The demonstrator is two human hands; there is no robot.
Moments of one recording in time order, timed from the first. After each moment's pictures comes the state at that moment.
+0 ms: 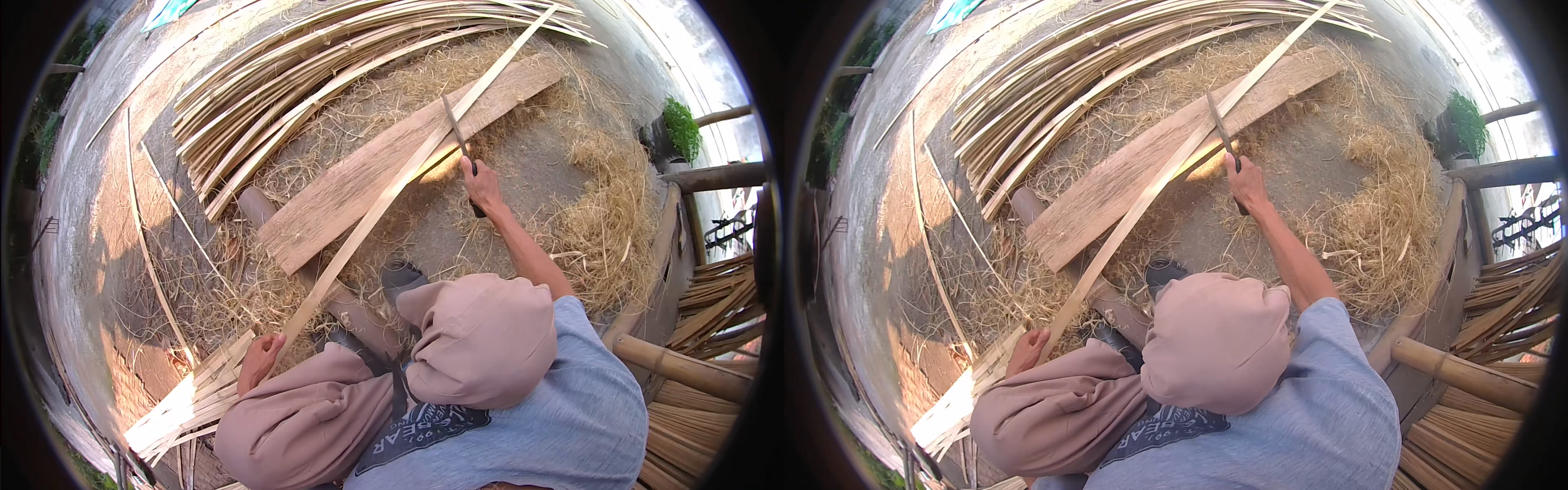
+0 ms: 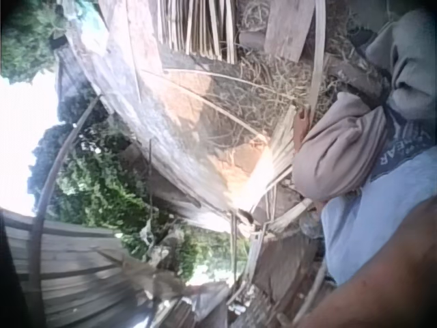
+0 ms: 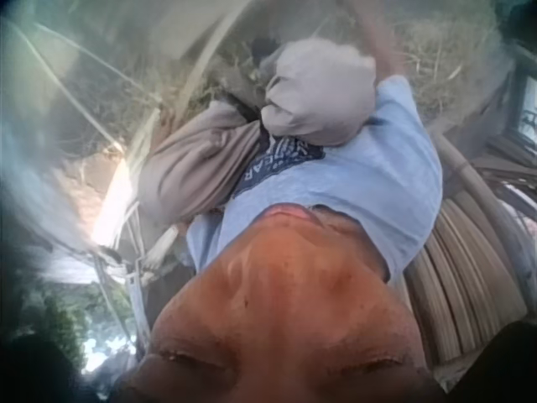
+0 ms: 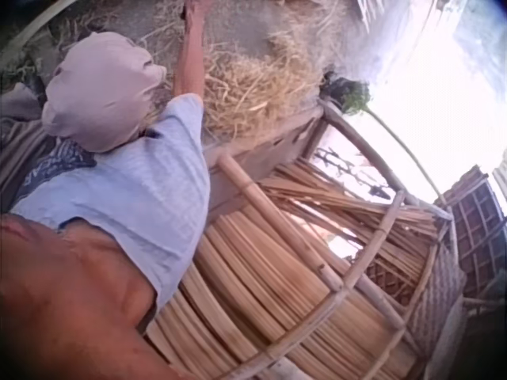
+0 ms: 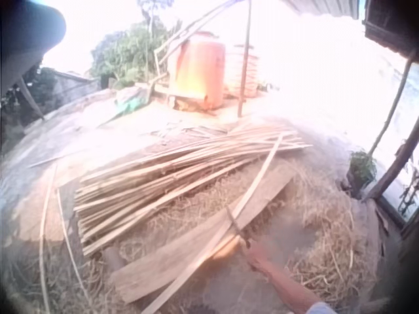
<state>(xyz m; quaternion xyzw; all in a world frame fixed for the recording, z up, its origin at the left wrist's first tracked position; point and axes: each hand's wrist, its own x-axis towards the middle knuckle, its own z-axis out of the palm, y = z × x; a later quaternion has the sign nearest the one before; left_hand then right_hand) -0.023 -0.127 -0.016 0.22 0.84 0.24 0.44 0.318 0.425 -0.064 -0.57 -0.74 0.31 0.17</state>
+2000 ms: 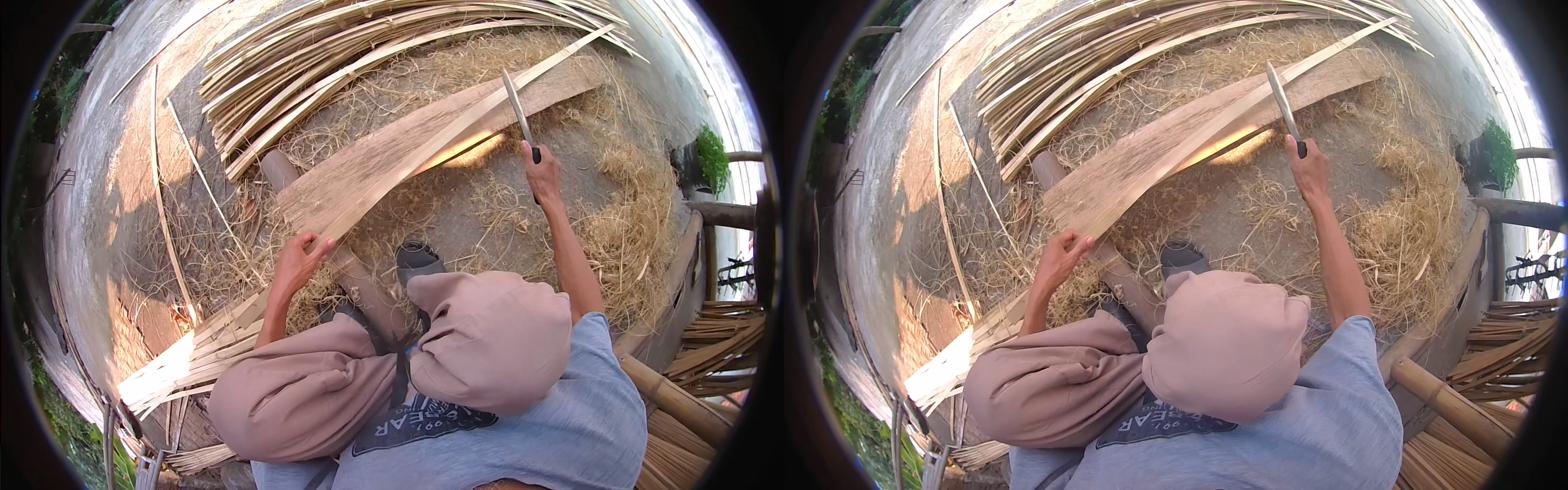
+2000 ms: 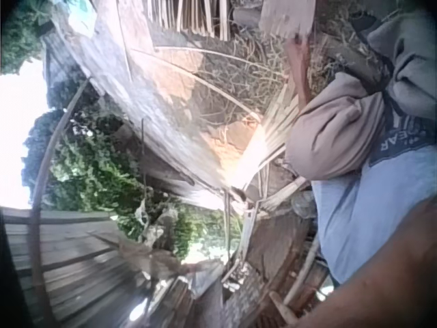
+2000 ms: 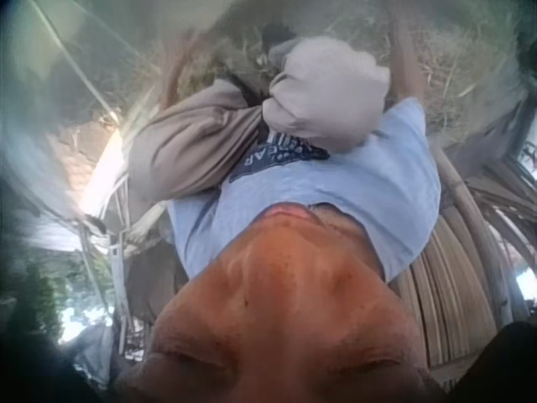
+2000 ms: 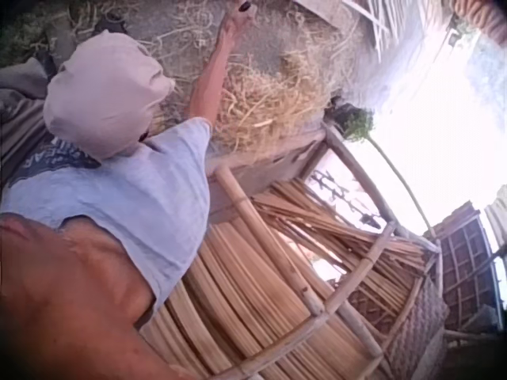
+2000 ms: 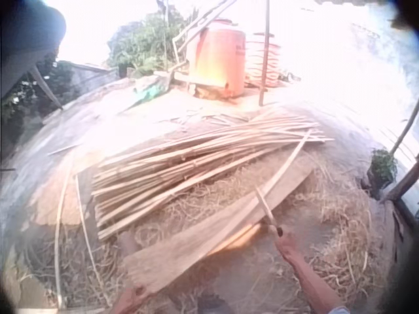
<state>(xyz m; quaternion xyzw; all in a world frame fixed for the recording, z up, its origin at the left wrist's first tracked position) 0.005 0.051 0.017 0.27 0.82 0.29 0.42 0.359 0.455 -0.038 -0.56 -0.77 0.19 0.22</state>
